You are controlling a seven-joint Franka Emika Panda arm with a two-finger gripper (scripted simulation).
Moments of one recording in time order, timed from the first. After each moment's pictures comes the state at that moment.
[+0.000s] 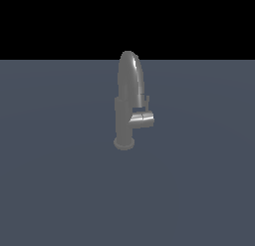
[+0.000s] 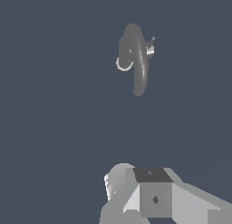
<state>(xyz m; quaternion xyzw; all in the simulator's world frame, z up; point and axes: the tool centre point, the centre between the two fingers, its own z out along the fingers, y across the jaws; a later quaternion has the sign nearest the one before) -0.254 0.020 0.476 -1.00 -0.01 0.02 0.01</state>
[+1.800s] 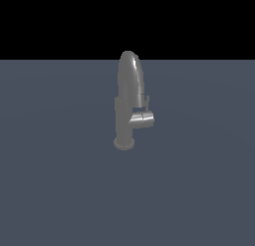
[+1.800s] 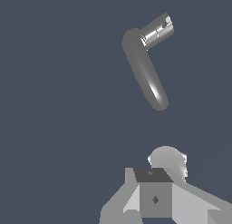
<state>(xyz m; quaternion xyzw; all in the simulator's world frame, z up) -0.129 0.006 0.441 -0.96 0.13 0.19 0.14</state>
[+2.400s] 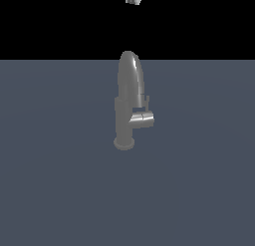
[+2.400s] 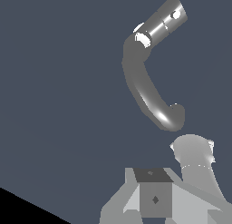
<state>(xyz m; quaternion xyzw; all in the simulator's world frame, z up) -0.070 -0.011 0.402 -0.91 0.21 0.28 0.22</state>
